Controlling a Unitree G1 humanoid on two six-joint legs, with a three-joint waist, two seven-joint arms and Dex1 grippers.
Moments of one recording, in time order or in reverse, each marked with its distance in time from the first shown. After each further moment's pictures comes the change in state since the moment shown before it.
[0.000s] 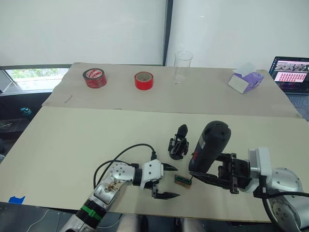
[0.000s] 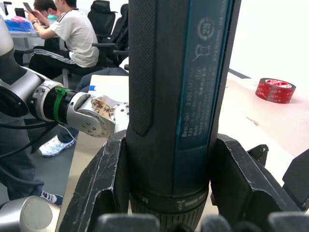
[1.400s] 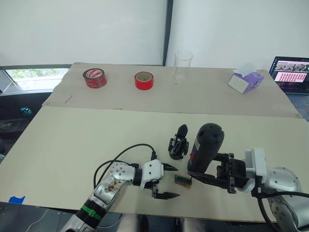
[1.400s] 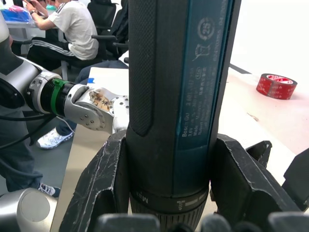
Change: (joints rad) left arm 0.000 -0.001 0.000 0.001 0.000 0.000 0.000; right arm -0.006 0.000 0.015 0.001 -0.041 -0.002 -0.002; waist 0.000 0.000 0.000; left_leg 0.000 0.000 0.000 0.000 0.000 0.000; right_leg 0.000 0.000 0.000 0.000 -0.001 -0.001
